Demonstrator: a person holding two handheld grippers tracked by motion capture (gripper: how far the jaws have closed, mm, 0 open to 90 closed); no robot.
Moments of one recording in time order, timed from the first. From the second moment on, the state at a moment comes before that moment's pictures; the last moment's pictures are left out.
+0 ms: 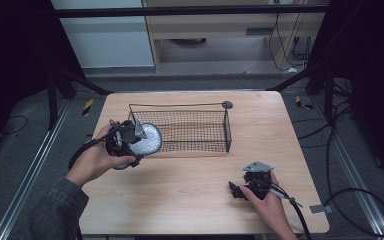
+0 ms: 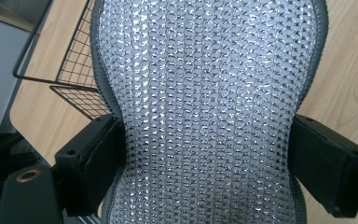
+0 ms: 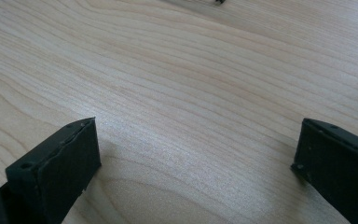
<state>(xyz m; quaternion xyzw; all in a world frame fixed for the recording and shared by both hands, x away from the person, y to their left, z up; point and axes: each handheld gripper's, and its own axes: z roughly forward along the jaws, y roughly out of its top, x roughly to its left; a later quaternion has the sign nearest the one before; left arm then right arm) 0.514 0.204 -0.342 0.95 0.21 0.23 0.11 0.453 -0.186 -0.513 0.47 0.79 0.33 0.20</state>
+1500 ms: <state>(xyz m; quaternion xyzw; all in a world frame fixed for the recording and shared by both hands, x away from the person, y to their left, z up) 0.581 0.193 -0.331 0.95 0.15 0.27 0.10 0.454 -0.186 -0.513 0.47 0.79 0.34 0.20</state>
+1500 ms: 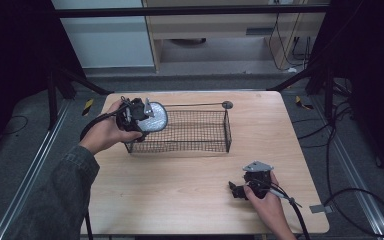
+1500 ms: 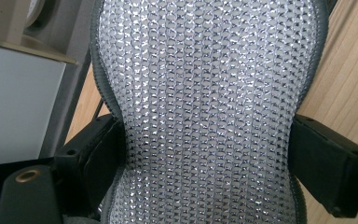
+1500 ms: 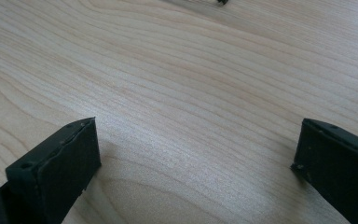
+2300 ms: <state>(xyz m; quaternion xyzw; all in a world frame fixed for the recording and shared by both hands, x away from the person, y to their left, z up) 0.596 0.181 -0.343 0.95 0.12 0.27 0.10 0.454 -0.187 -0.513 0.47 0.79 0.34 0.20</state>
